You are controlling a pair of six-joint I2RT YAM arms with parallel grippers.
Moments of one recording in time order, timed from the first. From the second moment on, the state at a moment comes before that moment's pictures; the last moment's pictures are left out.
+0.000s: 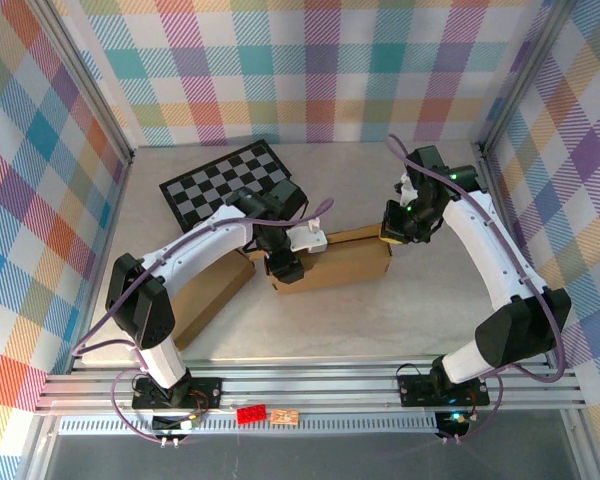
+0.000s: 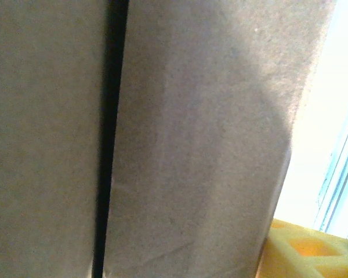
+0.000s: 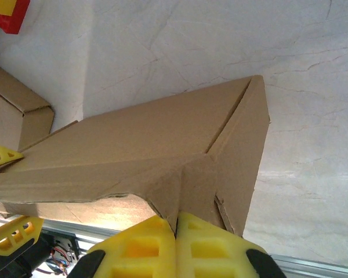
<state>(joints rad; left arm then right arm) -0.71 1.73 1.56 -1.15 0.20 0.55 0.30 1.50 1.55 -1.33 -0.31 0.48</state>
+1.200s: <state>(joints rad) -0.66 1.73 1.57 -1.15 0.28 0.50 0.30 1.33 1.27 -1.10 -0.28 0.28</state>
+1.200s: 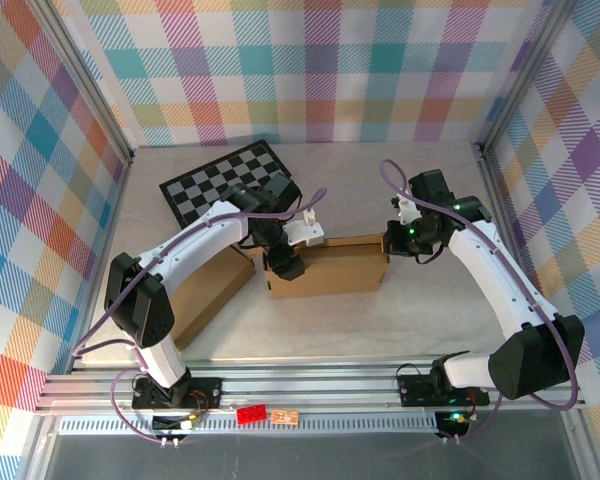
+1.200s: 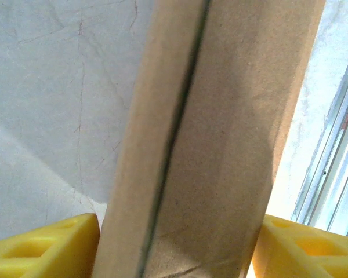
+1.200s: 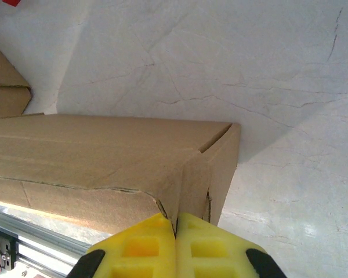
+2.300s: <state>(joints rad) -0.66 1.76 1.61 -1.16 0.28 0.50 0.30 1.34 1.31 -1.14 -0.27 0.29</state>
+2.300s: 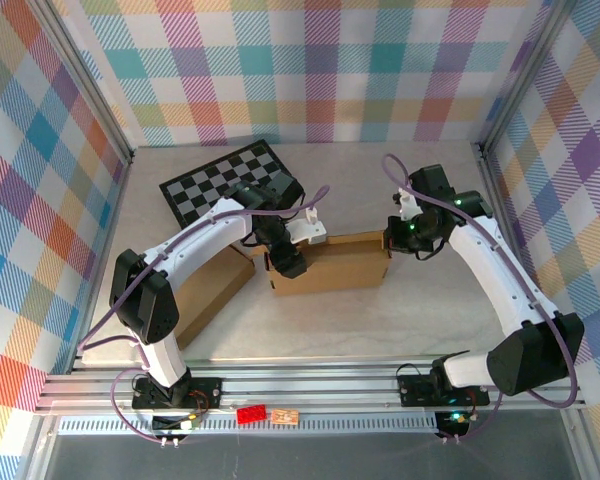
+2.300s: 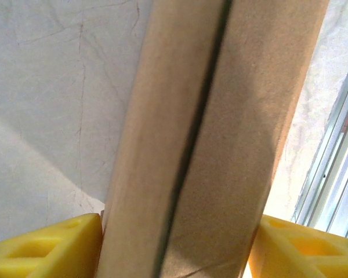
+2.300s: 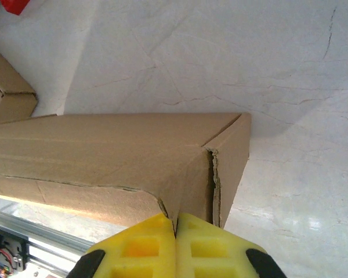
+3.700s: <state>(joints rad) -0.66 1.77 1.61 -1.10 0.28 0.49 0.30 1.30 1.28 -1.11 -0.14 0.08</state>
